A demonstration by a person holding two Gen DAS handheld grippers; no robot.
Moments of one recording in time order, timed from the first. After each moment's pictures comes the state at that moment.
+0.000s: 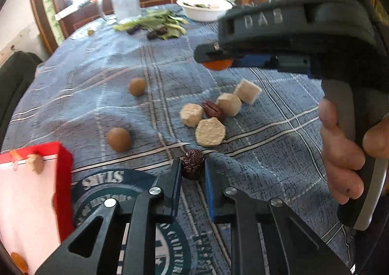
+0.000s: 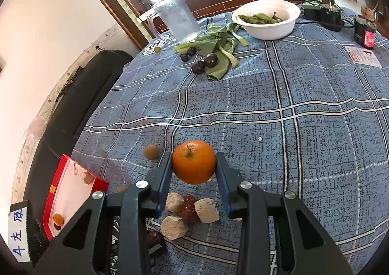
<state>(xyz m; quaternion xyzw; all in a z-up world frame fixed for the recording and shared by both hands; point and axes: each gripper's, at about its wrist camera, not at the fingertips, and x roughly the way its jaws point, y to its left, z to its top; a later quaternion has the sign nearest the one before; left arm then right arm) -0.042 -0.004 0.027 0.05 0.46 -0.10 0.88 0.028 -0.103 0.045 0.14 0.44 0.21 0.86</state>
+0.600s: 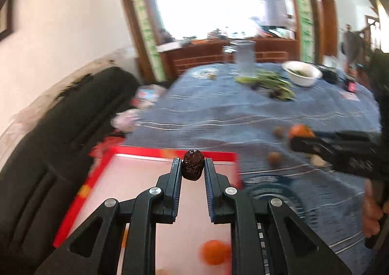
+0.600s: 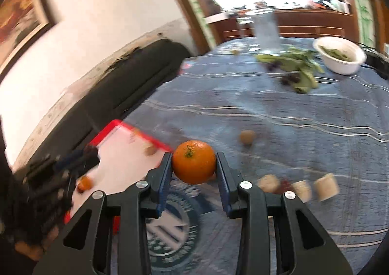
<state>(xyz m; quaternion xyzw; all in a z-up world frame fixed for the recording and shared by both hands) -0.129 0.116 0.105 0.06 0.31 0.16 0.94 -0.049 -0.024 0.072 0.07 0.37 0.37 0.85</state>
